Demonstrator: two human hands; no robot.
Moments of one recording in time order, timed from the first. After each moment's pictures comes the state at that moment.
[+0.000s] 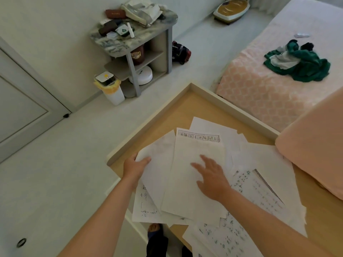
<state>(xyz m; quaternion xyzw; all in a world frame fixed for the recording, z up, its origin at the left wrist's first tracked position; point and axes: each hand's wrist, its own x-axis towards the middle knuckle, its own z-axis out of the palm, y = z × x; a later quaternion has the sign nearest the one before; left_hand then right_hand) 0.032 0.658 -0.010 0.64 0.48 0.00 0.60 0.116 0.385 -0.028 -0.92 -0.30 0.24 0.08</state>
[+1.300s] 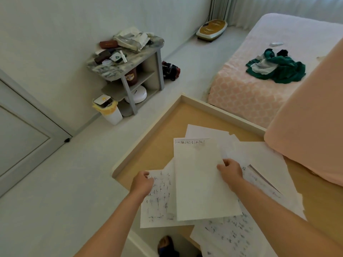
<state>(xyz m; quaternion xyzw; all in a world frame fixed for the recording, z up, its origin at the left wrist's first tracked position) 0.010 0.638 0.008 0.77 0.43 -0.16 0.44 0.129 0.360 0.012 -0.83 0.22 0.19 0.48</state>
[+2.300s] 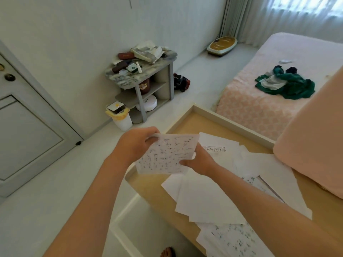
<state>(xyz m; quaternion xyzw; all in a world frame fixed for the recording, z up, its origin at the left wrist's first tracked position) 0.033 0.697 0.197 0.98 0.06 0.05 0.20 0.122 0.479 0.087 -0.83 -0.16 0.26 0.46</state>
